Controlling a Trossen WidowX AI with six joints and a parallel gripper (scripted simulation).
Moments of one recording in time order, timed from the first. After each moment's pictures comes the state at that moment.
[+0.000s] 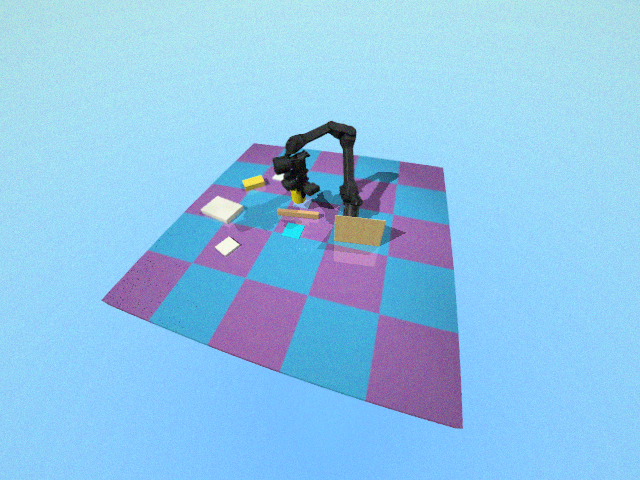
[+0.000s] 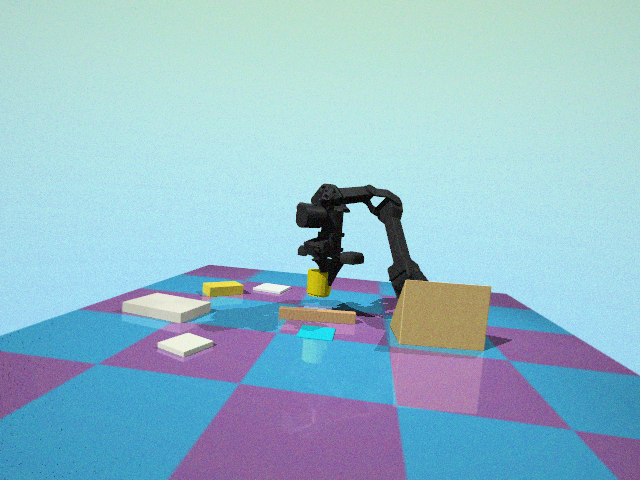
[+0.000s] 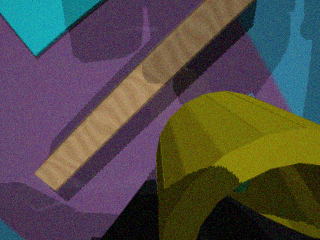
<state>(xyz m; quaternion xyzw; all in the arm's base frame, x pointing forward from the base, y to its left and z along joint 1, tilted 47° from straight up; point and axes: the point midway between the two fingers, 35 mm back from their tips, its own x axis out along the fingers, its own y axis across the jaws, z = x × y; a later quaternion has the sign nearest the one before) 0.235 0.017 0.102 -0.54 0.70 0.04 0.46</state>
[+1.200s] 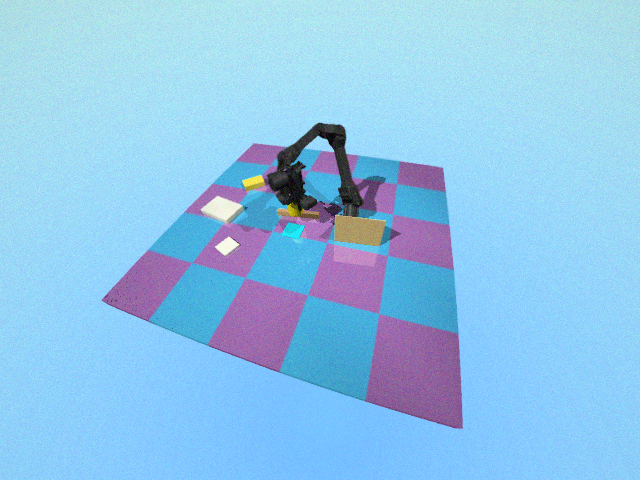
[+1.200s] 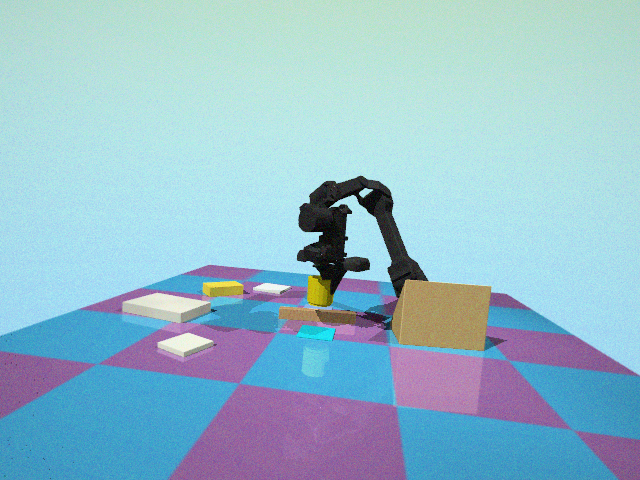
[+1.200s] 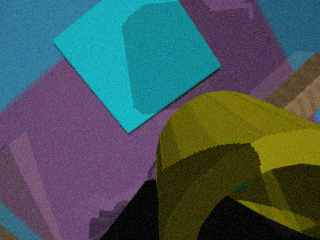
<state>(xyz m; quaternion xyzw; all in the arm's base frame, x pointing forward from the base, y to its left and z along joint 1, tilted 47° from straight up) 0.229 0.075 0.037 -0.54 0.70 0.04 0.45</state>
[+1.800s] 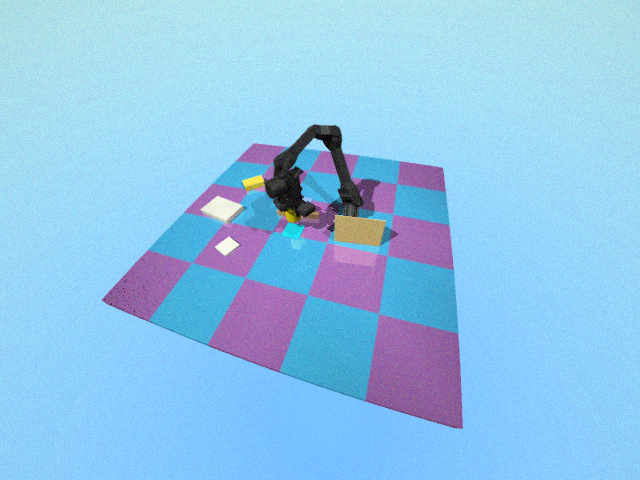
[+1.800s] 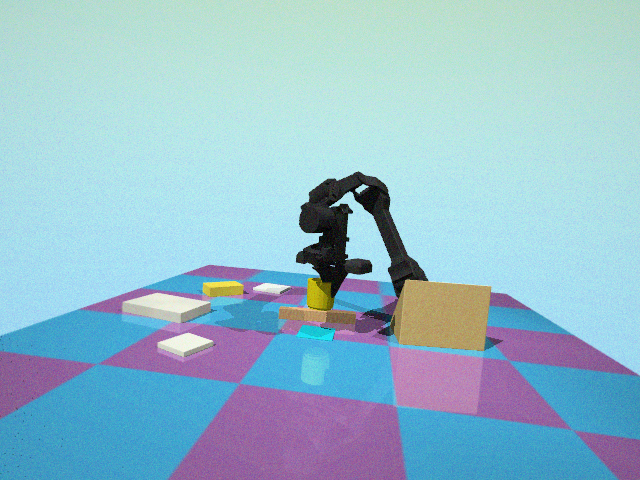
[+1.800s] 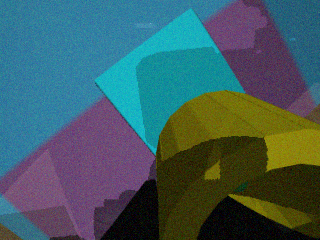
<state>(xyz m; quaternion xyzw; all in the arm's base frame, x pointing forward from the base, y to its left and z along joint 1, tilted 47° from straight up) 0.229 0.103 0.010 -0.54 0.70 0.04 0.45</state>
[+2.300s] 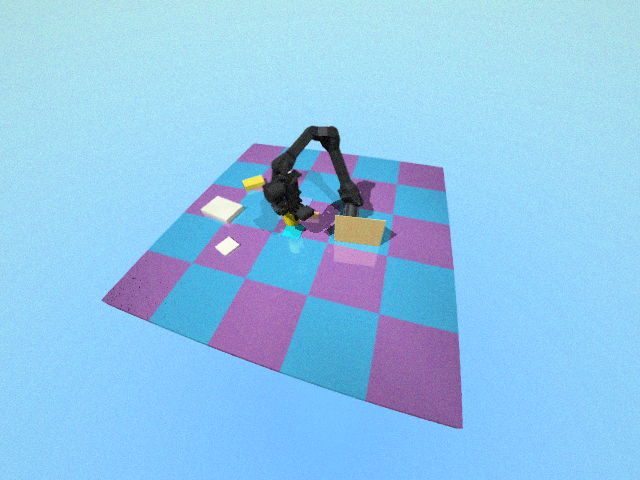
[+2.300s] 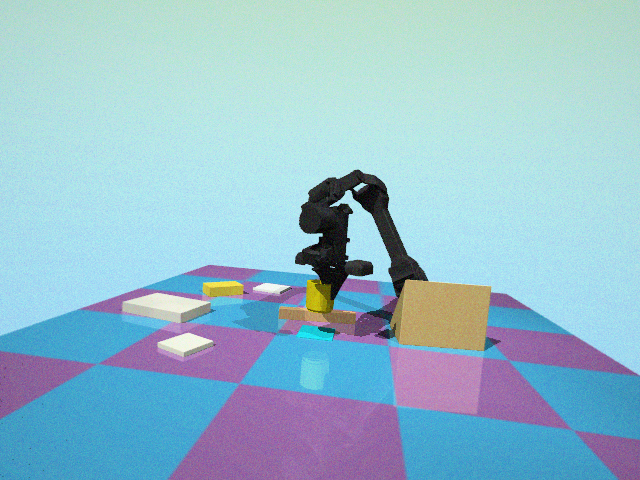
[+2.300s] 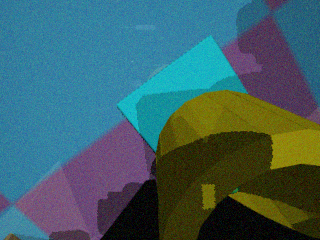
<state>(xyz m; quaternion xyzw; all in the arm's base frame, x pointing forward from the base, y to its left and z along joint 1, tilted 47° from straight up) 0.229 0.119 -0.006 -0.54 0.70 0.04 0.46</state>
